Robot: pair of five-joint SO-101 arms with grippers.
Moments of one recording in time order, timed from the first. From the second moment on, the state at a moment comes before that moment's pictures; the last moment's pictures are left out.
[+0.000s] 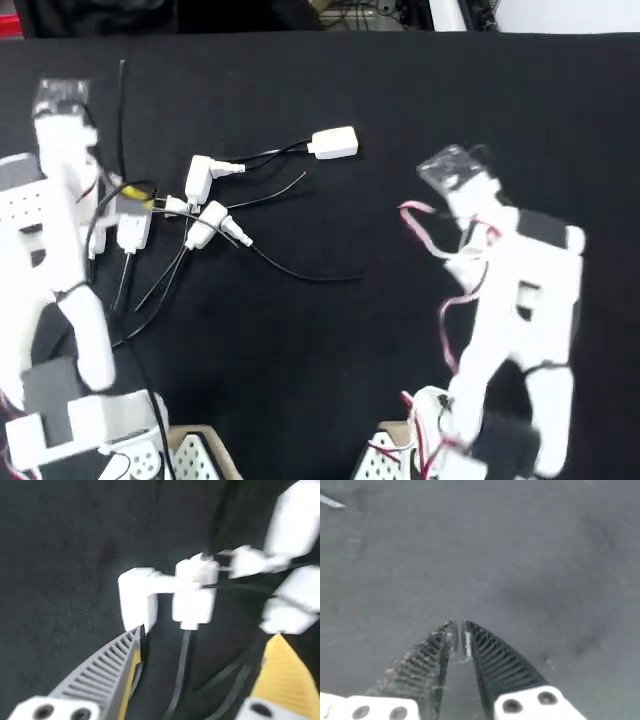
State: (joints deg) left arm -22.3 -10.1 9.5 73.3 -17.4; right arm 20.8 -21.1 35.6 70.6 50.6
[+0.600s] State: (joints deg) left arm 15.1 15.3 -7.2 54.6 -47.7; right arm 36.1 9.4 19.9 64.7 54.6
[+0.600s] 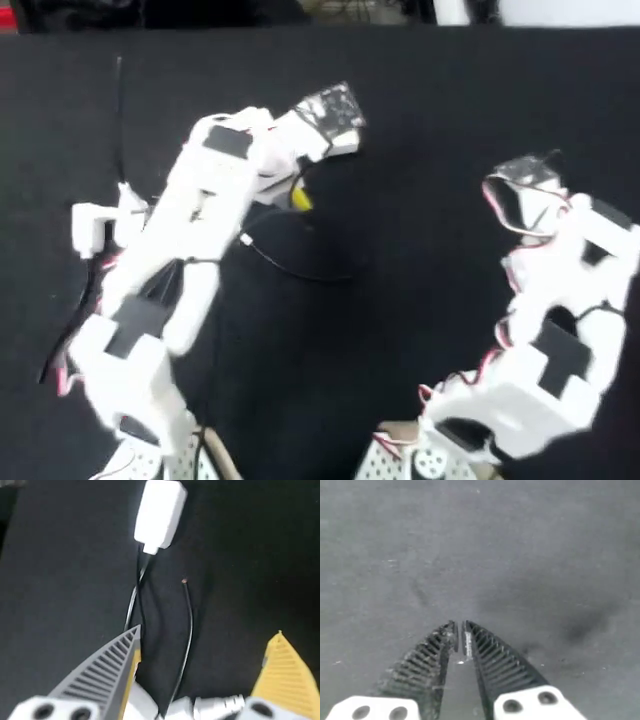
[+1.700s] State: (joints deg) left arm -15.5 -78.8 58.0 55.5 -13.8; right arm -0.1 37.7 -16.6 30.8 28.7
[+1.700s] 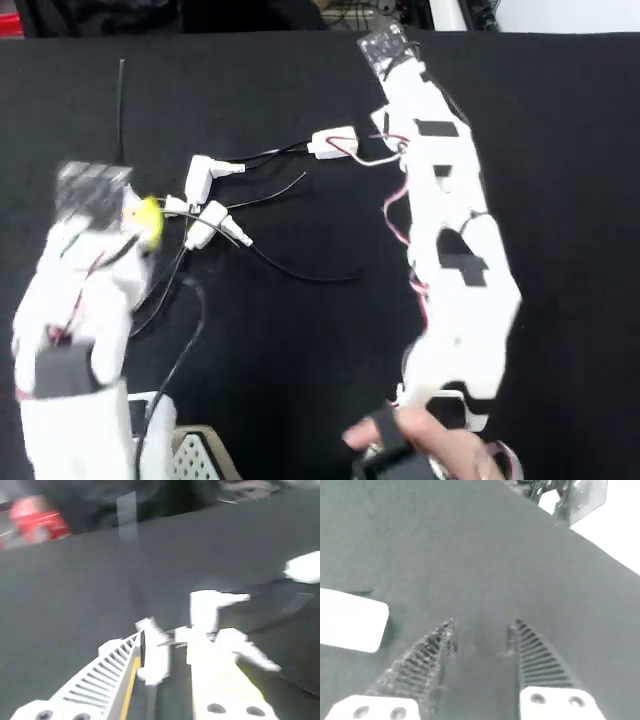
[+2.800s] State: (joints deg) left arm -20.3 -103.8 96.2 55.9 -29.4; right arm -6.0 86.7 -94.1 71.7 13.2
